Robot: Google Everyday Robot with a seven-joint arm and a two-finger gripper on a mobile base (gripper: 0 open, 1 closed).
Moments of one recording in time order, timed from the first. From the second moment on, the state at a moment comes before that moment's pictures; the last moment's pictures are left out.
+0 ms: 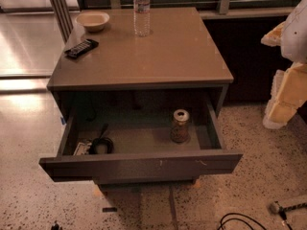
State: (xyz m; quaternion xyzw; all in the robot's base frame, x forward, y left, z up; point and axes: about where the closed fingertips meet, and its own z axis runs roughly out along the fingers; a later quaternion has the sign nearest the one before) arm 0.438 -0.217 0.977 -0.60 0.78 -0.03 0.16
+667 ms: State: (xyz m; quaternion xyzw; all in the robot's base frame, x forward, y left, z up) arm 0.438 -0.217 0.977 -0.60 0.78 -0.03 0.16
